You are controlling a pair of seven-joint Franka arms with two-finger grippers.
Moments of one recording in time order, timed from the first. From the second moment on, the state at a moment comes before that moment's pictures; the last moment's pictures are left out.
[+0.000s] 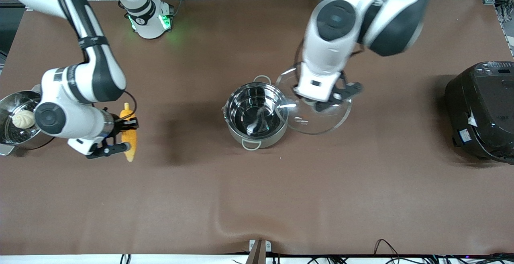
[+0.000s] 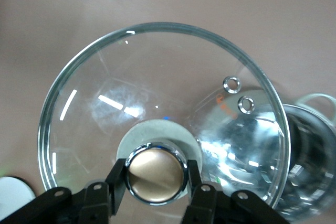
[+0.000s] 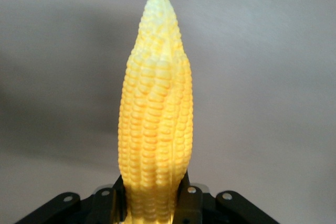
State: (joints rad) left arm -0.52 0.35 -0.04 -1.36 0.02 1.55 -0.98; right arm 0.06 0.38 0.12 -1.69 -0.04 1.85 -0.07
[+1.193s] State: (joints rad) left arm -0.25 0.24 -0.04 -2.13 0.11 2.34 -0.80; right arm 0.64 0.54 0.12 -1.47 -0.15 2.02 0.04
